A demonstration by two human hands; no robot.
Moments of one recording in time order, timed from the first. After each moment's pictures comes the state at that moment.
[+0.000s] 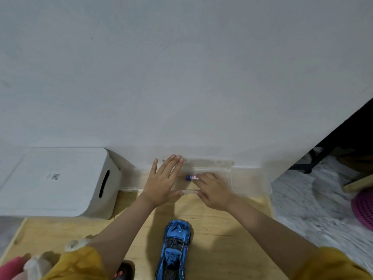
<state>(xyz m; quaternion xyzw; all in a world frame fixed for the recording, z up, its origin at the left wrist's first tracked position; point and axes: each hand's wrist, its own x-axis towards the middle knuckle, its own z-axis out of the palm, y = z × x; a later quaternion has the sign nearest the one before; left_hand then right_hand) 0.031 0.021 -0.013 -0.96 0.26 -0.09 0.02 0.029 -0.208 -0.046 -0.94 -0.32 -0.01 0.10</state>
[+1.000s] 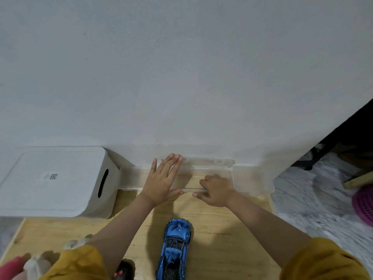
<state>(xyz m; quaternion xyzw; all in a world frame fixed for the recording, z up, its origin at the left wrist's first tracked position) 0.032 0.023 -0.019 -0.96 0.26 -0.09 -0.02 0.037 -0.214 -0.044 -0.96 -0.26 0.11 0.06</state>
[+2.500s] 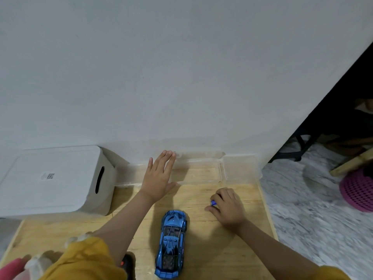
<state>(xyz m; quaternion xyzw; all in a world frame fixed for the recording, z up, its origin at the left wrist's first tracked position) 0.019 0.013 -0.017 -0.97 0.24 -0.08 -0.04 -0.066 -0.248 -0.086 -0.98 -0.13 -0.06 0.11</state>
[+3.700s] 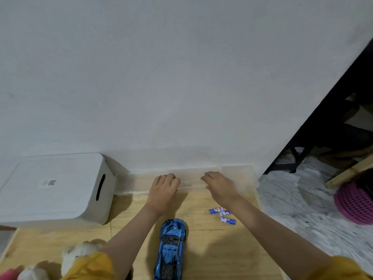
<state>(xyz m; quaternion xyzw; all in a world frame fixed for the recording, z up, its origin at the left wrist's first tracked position) 0.007 -0.004 -0.026 -0.96 0.25 -0.13 -0.04 0.005 -0.231 -0.008 -0.98 -0.15 0.05 0.10</state>
